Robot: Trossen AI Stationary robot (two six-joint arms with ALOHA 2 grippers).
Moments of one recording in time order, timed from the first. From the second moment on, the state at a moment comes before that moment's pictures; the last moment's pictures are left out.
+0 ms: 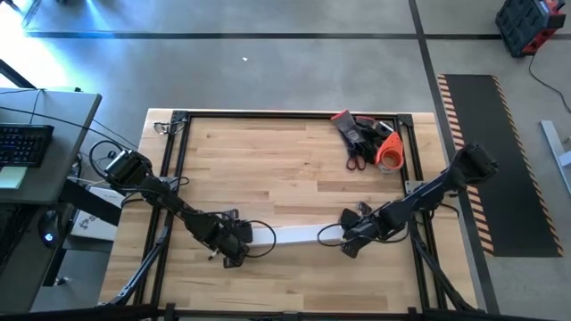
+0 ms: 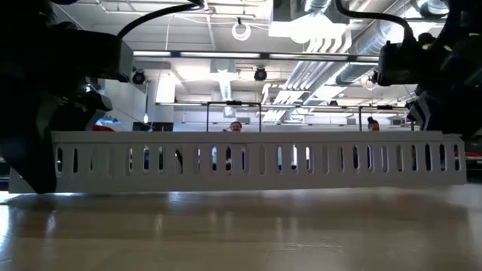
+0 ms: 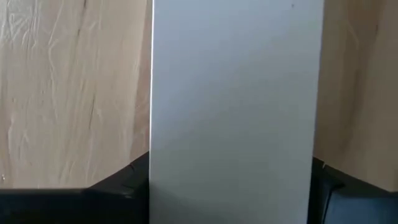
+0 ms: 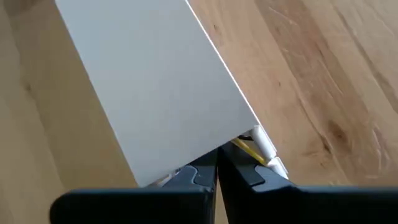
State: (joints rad) left arm -0.56 1.70 0.91 -0.53 -0.27 -0.63; right arm 0.52 1.50 0.70 -0.38 0.27 0.90
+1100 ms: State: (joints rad) left arm -0.61 1.40 0.92 -0.79 -0.25 -0.77; right arm 0.66 1.50 0.71 -0.78 0.26 1.23
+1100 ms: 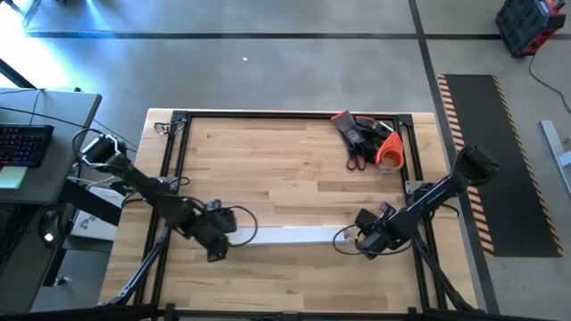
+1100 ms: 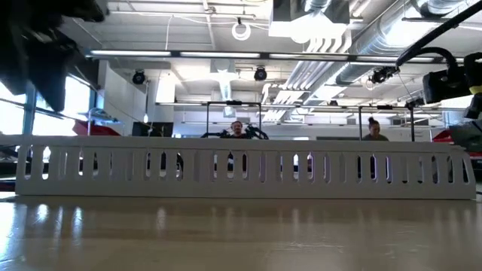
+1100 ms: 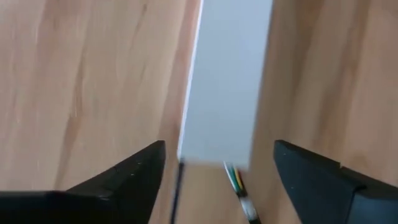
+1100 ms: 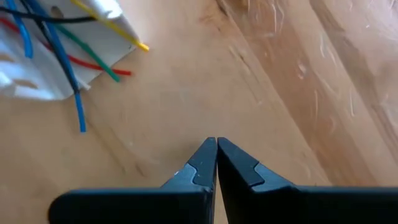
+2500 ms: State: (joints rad) left arm -0.58 1.61 0.91 -0.82 -0.38 -0.77; right arm 0.75 1.58 0.79 -0.85 0.33 1.29
